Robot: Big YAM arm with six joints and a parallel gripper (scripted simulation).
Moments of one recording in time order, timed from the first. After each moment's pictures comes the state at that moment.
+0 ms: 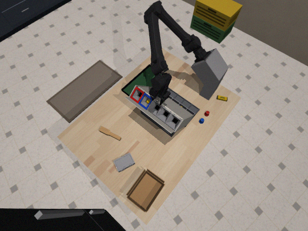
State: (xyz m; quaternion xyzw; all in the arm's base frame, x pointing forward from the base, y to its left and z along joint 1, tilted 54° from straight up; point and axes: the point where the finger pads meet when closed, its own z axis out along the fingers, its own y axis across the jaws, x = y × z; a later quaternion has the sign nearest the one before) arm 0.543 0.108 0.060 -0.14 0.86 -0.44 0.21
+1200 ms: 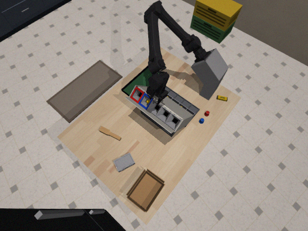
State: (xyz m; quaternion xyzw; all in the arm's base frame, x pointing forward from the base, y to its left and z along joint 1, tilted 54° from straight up) arm 0.554 0.116 0.077 -0.13 0.86 -0.44 0.22
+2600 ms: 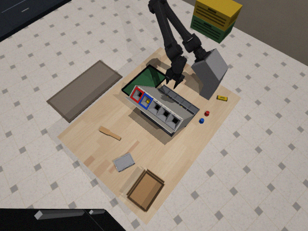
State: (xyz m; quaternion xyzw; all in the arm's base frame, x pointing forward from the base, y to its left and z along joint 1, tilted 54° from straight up) arm 0.398 0.101 0.065 -0.13 0.86 -0.44 0.23
